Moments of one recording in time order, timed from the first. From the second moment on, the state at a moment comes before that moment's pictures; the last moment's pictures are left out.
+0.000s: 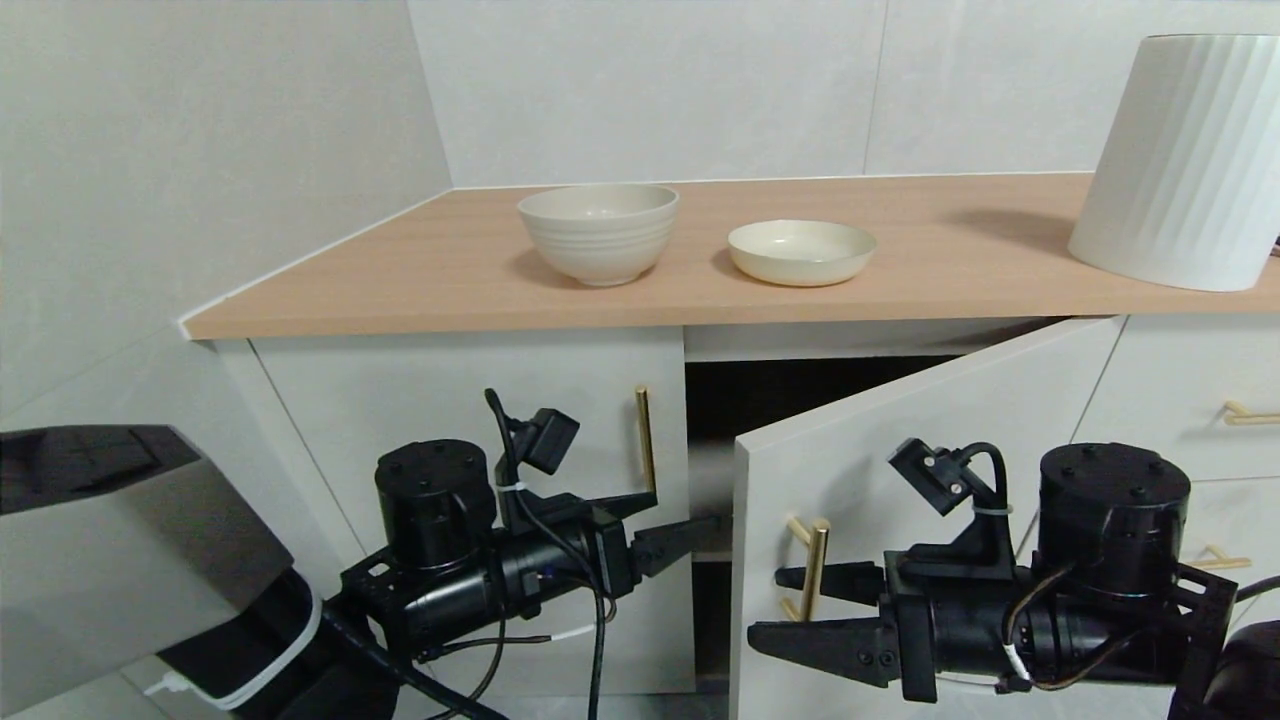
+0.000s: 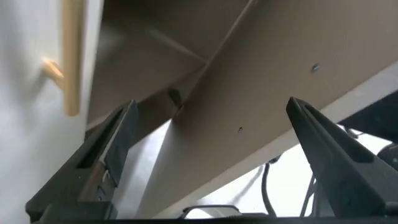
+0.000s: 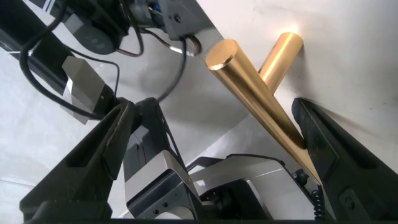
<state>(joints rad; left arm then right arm) -0.54 2.02 -0.51 -1.36 -0.46 -0.45 0.69 1.79 -0.42 -1.12 0.69 0.48</state>
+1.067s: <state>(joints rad) -0.65 2.20 -0.63 -1.57 -0.44 -0.30 0.70 1.82 -0.42 -1.16 0.69 0.48</state>
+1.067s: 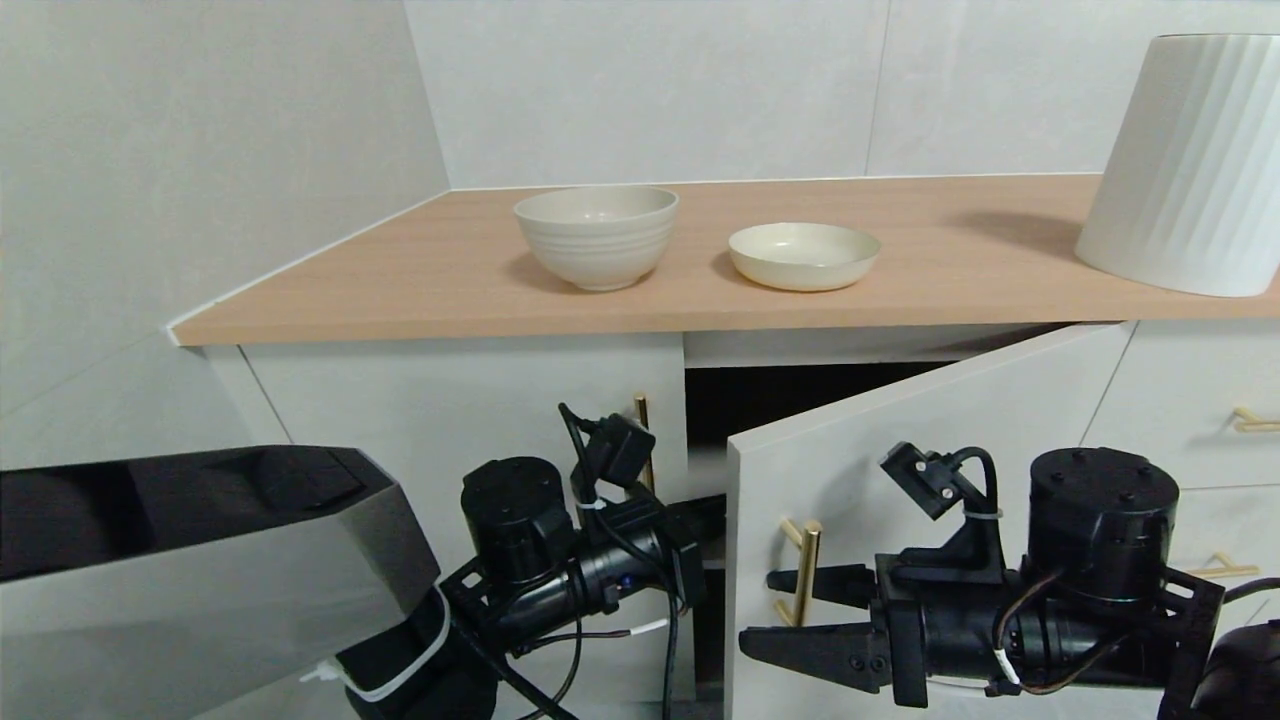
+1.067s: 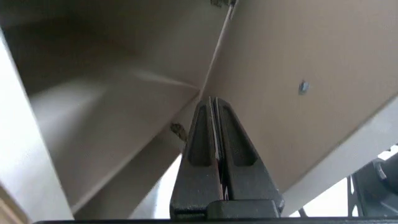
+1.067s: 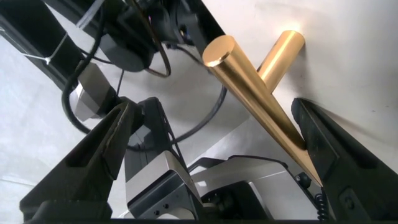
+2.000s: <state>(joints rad) -0.73 2.21 -0.64 -1.57 -0.42 -0.30 0.54 1.83 -0.39 -1.27 0.60 0.40</state>
